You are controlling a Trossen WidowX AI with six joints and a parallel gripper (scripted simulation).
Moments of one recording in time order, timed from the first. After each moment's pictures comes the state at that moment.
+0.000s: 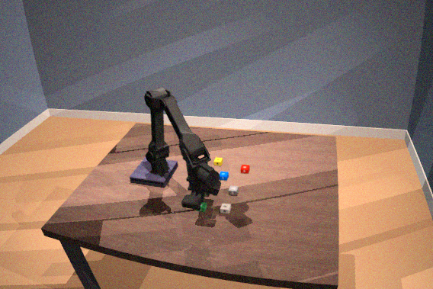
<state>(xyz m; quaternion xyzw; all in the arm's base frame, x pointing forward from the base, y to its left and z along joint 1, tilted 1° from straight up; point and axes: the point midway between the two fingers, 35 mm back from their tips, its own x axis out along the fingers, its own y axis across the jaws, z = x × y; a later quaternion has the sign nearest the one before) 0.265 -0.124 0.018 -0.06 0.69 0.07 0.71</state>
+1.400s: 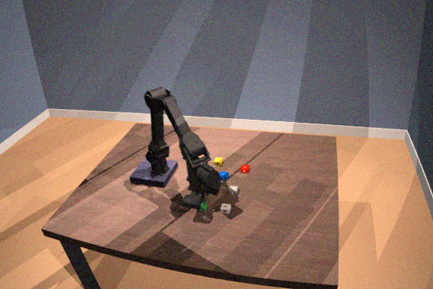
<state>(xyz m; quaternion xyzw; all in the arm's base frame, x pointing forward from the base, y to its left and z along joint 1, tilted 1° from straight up) 0.266 -0.125 0.020 -0.06 0.69 0.07 0.72</state>
